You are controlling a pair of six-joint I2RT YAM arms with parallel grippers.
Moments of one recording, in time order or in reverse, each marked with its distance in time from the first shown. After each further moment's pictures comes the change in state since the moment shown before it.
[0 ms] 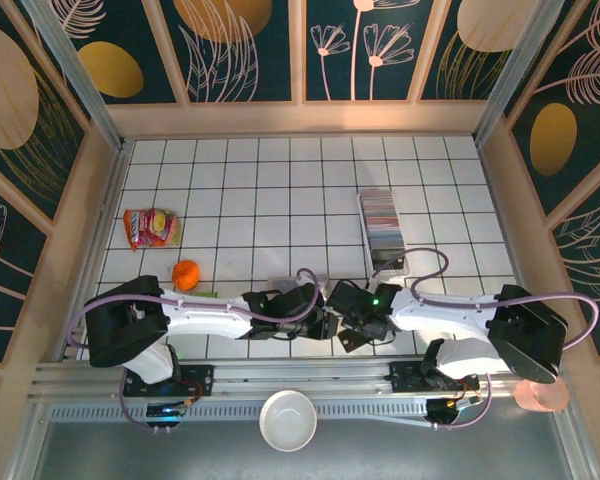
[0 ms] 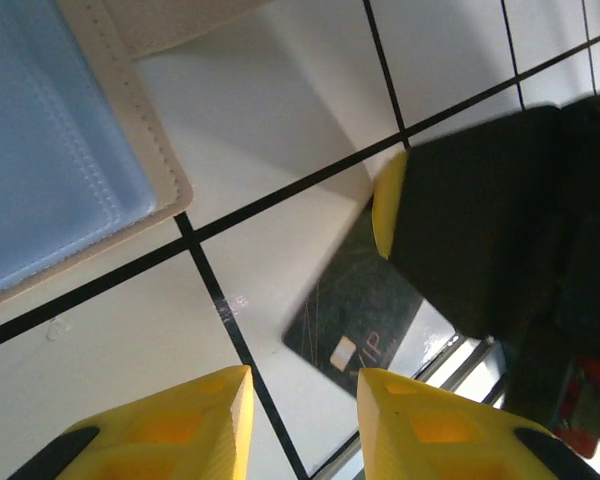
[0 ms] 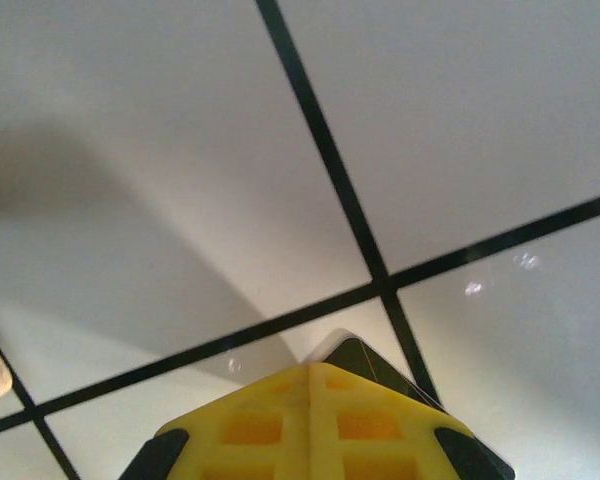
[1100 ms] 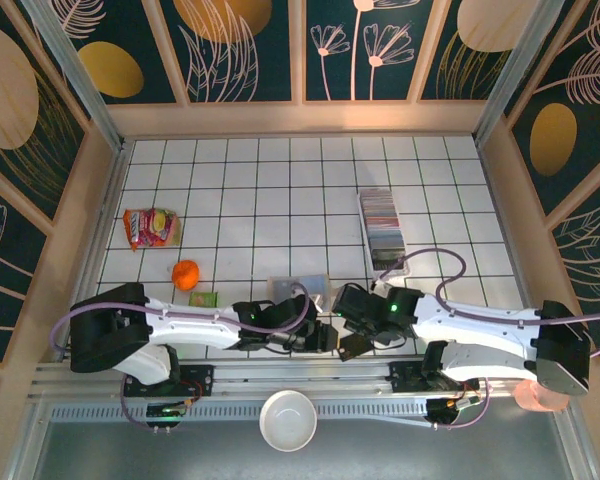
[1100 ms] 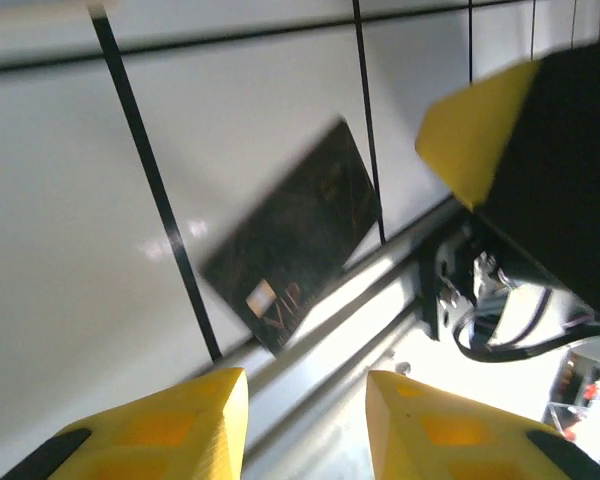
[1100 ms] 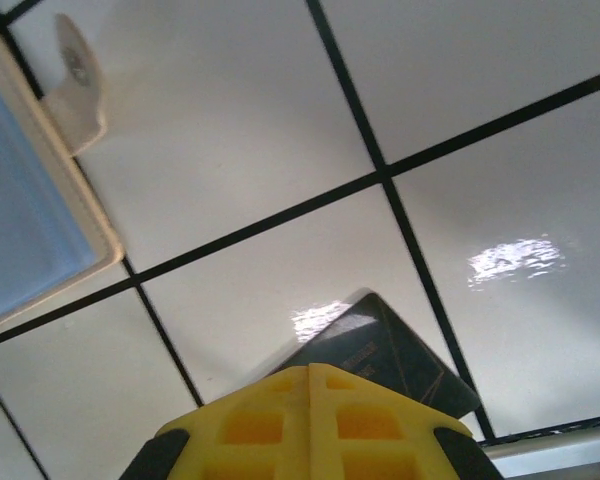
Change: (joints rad) left arm -0.075 -0.090 -0.090 0.076 0.114 -0.270; right arm 0.078 -0.203 0.047 -0.179 -0.001 0.098
